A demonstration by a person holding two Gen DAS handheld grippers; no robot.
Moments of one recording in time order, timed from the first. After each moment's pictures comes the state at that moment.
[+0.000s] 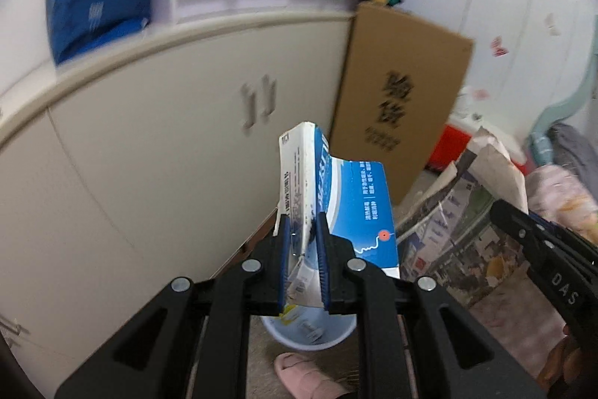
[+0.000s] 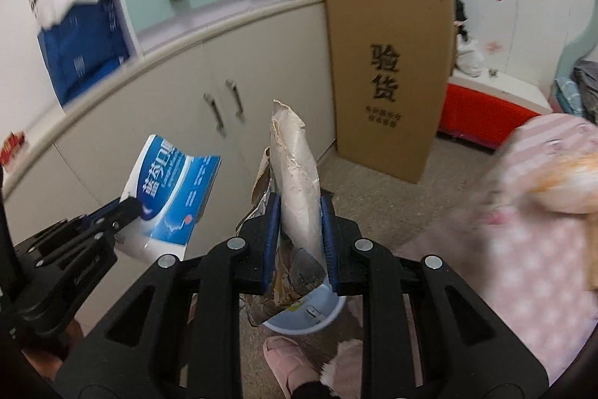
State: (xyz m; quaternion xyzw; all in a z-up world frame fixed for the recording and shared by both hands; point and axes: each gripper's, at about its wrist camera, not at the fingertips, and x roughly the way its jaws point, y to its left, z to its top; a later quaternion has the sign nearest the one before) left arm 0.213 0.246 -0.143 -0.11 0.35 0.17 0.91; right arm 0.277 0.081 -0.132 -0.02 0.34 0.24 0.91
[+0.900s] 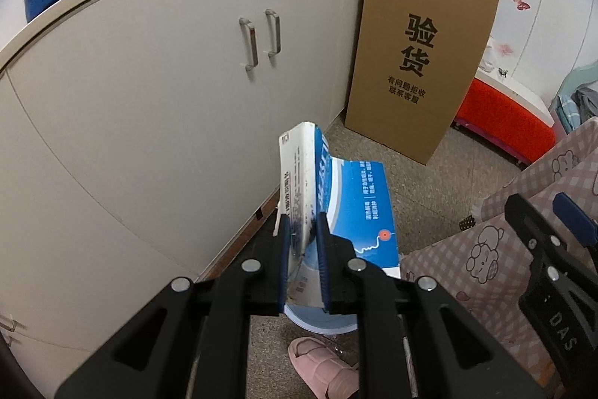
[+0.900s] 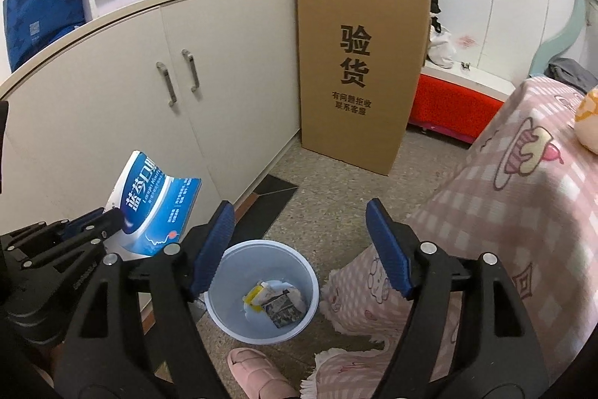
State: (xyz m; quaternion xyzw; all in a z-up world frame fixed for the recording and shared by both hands) left arm 0.258 0.239 -0.220 -0.09 0.42 0.19 0.88; right arm 0.285 0.074 -0.192 -0.03 0.34 0.16 0.93
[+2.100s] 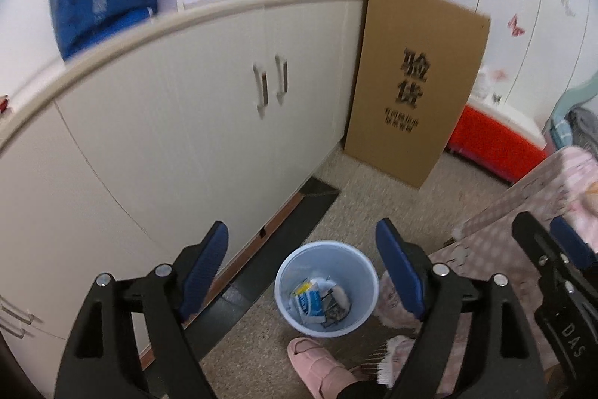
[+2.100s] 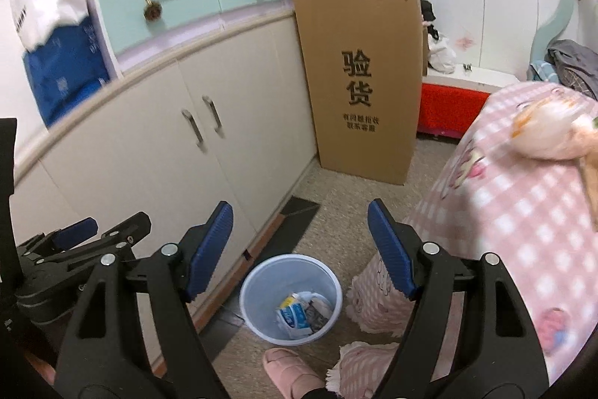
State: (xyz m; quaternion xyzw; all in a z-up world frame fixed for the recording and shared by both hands) left arm 0.213 0.224 -0.142 -0.09 0.37 0.20 0.90; right arm 0.239 0.031 -0.118 0.05 0.30 0.19 0.93
